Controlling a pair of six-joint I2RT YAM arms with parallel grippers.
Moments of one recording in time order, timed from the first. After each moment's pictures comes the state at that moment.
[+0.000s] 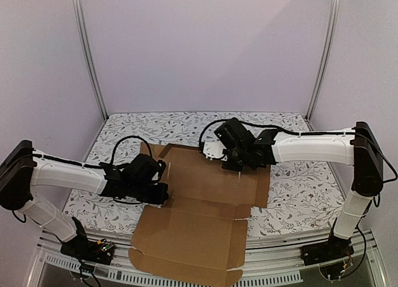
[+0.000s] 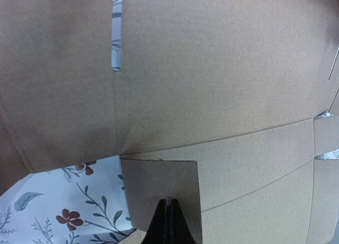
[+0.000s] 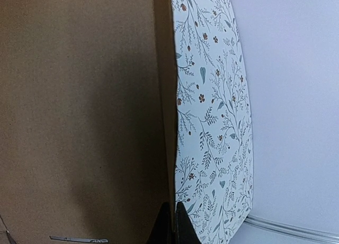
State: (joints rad) left arm -0.89 1.44 0.65 -0.17 -0.06 -0.67; right arm 0.96 1.80 1.33 -0.38 0.51 -0.66
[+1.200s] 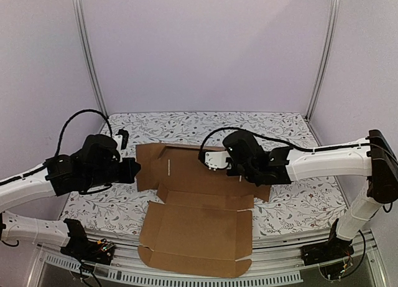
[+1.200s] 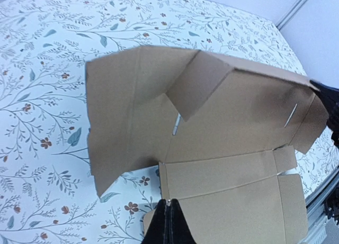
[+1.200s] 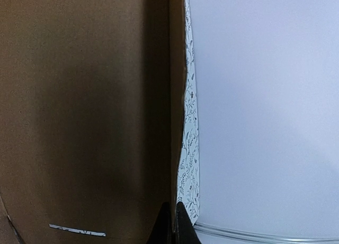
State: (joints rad) left arm -0.87 0.95 0.71 -0.46 -0.30 -0.64; right arm 1.05 1.65 1.10 -0.07 0.68 -0.91
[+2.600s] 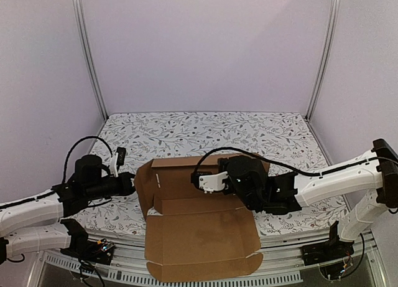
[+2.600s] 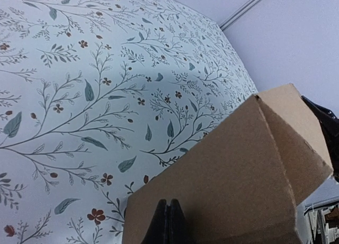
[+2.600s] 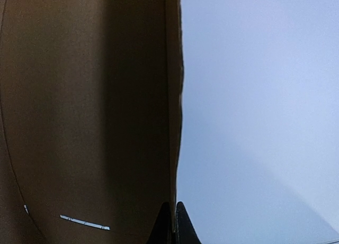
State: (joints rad) left arm -0.58 0.81 0.28 0.08 0.22 -0.63; right arm 1.27 1.56 0.90 0.25 0.83 -1.12
